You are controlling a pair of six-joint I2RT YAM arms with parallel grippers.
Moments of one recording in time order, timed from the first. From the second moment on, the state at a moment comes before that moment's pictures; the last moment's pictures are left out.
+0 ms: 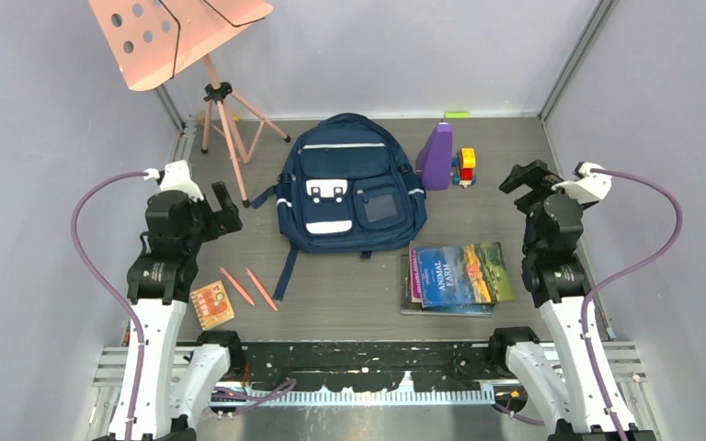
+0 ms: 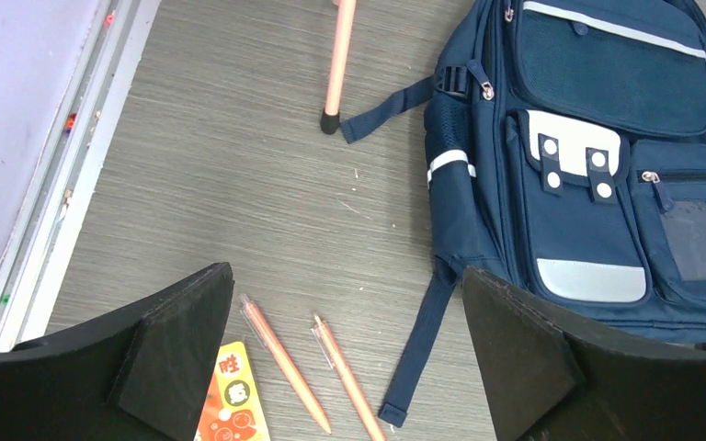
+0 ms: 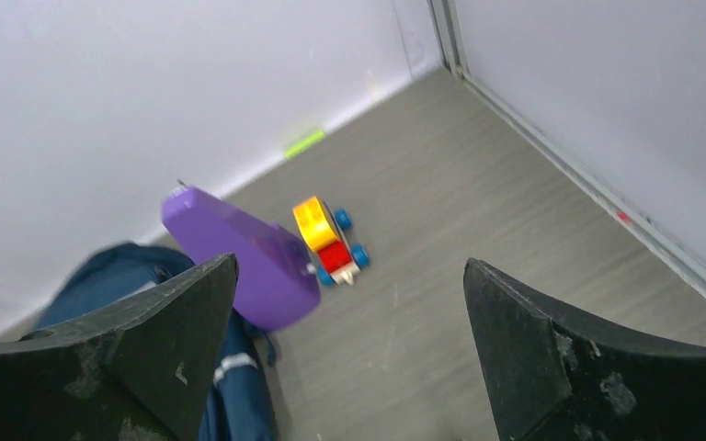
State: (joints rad) left arm -0.02 0.74 0.98 -0.69 -0.10 -0.23; right arm 0.04 0.72 0.74 -0.07 0.42 0.42
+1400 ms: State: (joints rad) left arm -0.24 1.12 1.03 -0.58 0.35 -0.26; right arm 0.46 1.35 0.92 -0.30 0.08 0.43
